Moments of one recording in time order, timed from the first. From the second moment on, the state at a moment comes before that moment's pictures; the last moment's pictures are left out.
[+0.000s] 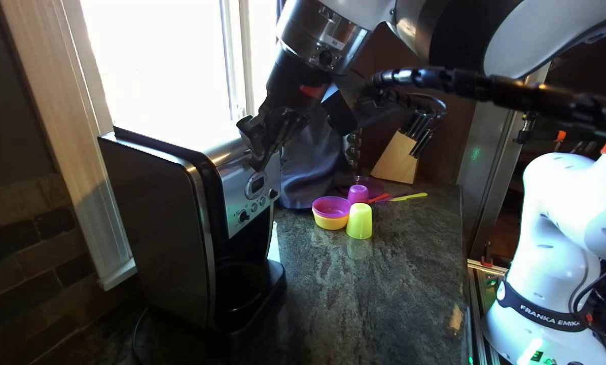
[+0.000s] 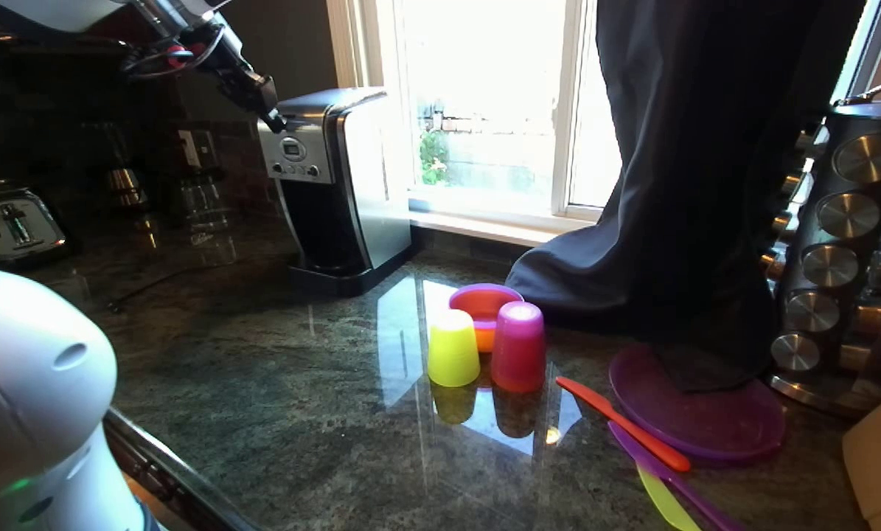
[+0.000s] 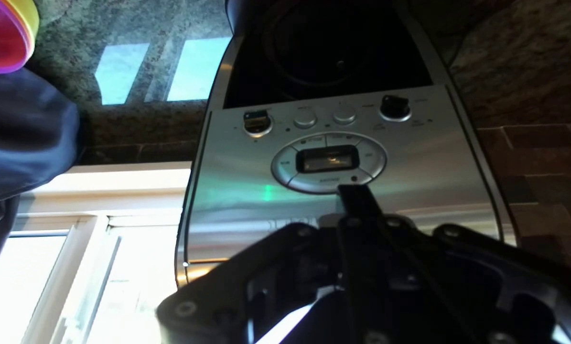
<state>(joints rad) 0.11 -0.51 0.45 -2.37 -0.25 2.36 0.81</state>
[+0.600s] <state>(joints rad) 0.07 -0.56 0.48 -2.37 -0.38 2.36 0.87</state>
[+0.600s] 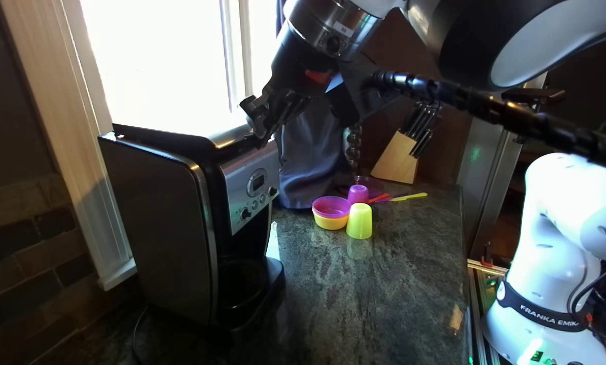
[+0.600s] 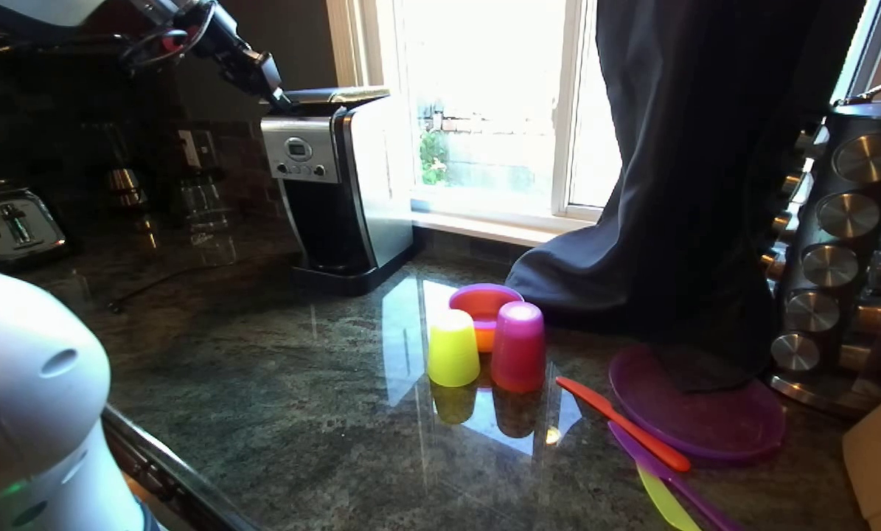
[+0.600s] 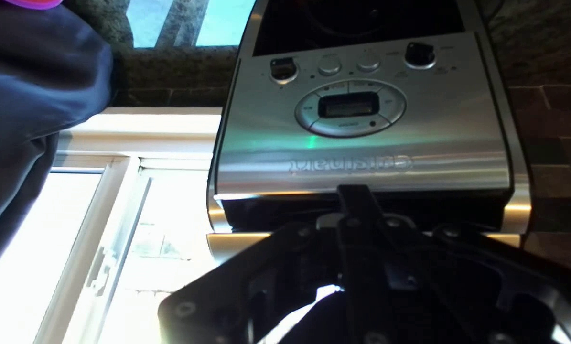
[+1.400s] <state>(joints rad) -0.05 -0.61 0.55 -2.33 -0.71 2.45 1.01</state>
